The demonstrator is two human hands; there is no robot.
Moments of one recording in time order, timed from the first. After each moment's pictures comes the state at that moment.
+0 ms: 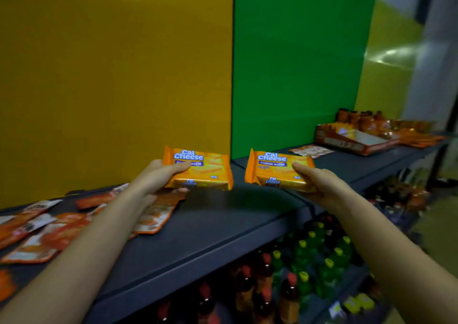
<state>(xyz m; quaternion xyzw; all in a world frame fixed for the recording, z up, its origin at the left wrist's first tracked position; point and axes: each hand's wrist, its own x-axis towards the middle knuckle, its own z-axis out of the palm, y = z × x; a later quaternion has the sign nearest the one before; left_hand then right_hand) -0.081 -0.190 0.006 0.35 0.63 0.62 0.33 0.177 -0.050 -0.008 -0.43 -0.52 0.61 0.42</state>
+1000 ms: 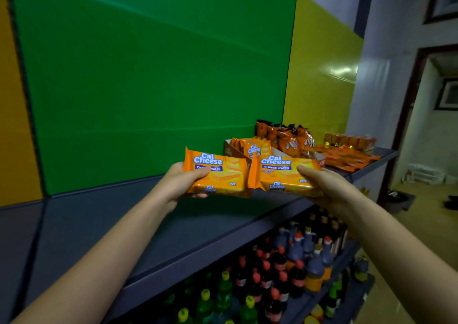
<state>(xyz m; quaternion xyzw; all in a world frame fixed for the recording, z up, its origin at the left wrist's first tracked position) 0.215 0.238 -0.006 0.44 0.56 0.60 0.36 0.470 0.311 0.011 -0.45 -0.55 0.54 0.46</state>
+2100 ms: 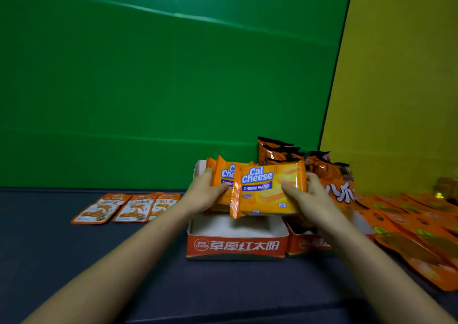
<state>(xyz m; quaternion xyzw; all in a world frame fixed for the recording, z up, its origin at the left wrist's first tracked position) 0.316 0.571 -0.011 0.37 0.79 0.49 0.05 0.494 0.689 0.009 -0.26 -0.76 0.50 0.33</state>
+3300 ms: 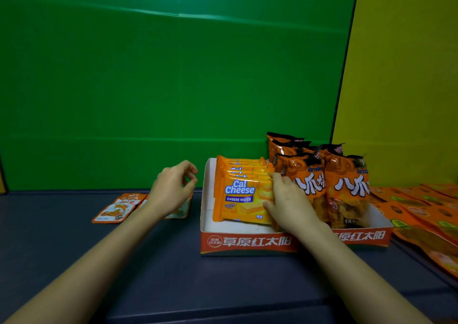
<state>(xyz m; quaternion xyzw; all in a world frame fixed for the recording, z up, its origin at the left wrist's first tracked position) 0.277 0.507 -0.016 0.42 0.79 0.37 -0.24 0.451 0.672 -0.016 -0.26 -0.93 0.06 0.24</state>
